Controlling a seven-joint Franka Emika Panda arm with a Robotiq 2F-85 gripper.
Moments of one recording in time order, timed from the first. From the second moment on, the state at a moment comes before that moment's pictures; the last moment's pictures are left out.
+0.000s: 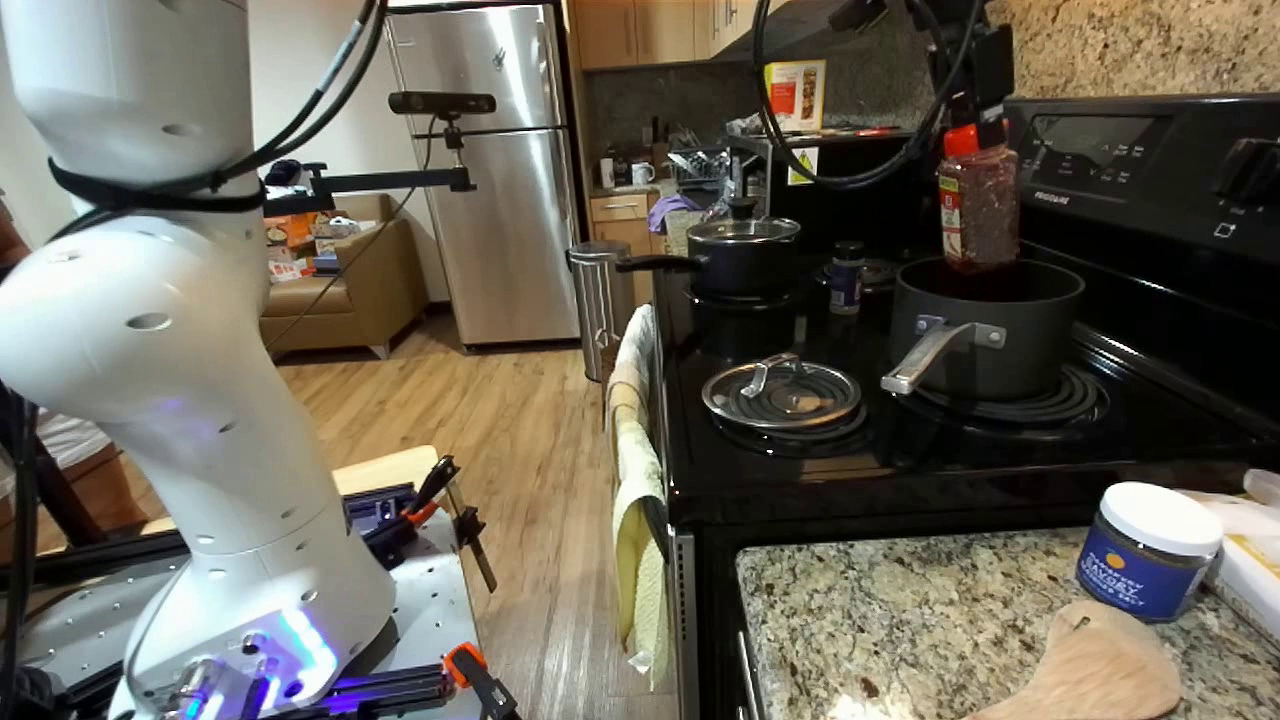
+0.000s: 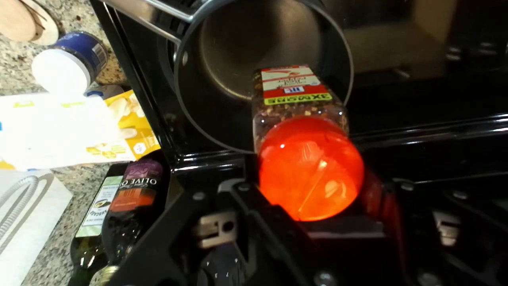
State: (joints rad) arm 0.01 0.27 -0.13 -1.51 -0.15 2.09 0.58
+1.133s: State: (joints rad) arm -0.12 -0.28 -0.13 -2.14 -0.26 2.28 0.88
